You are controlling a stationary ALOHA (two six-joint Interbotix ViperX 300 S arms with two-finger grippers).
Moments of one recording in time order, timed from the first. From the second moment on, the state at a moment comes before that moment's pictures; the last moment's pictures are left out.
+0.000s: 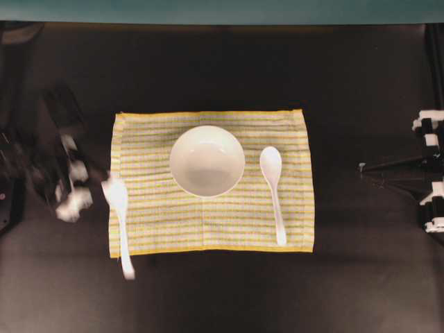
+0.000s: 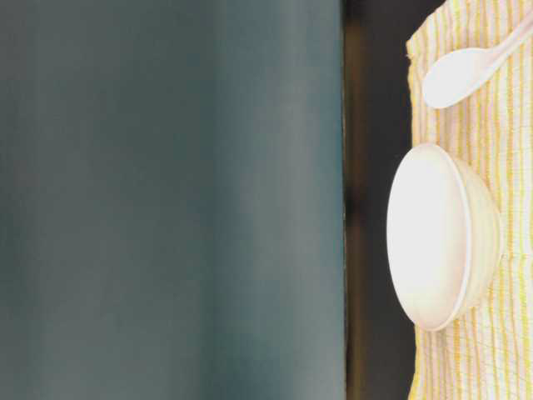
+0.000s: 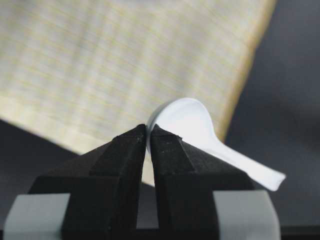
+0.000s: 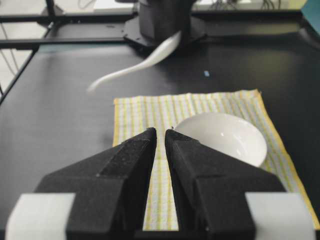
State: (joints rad) left arm 0.11 -0.63 0.96 0.04 0.50 -0.55; right arm 0.07 -1.03 1.29 0.02 -0.20 0.02
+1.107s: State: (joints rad) left arm 0.29 -0.15 0.82 0.04 0.36 -0.34; right arm 0.07 -1.03 1.29 0.02 -0.20 0.02
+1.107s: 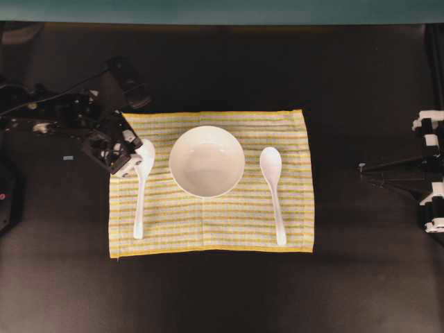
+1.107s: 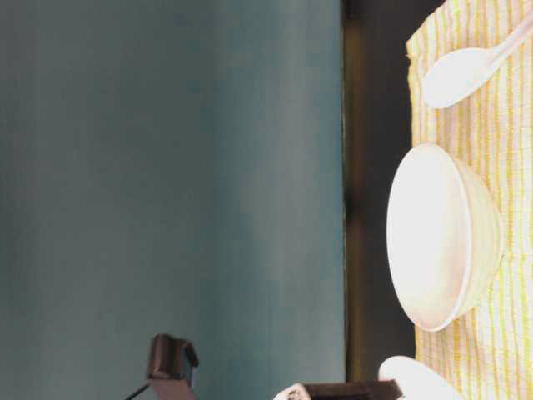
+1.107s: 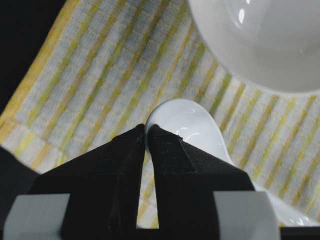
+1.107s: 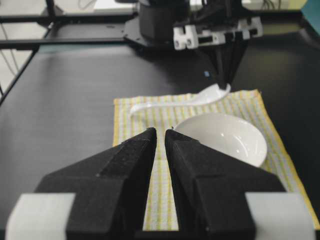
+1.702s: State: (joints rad) left arm 0.36 -0.09 0.92 0.04 0.13 -0.38; right arm 0.07 -1.03 1.29 0.02 -0.21 0.02
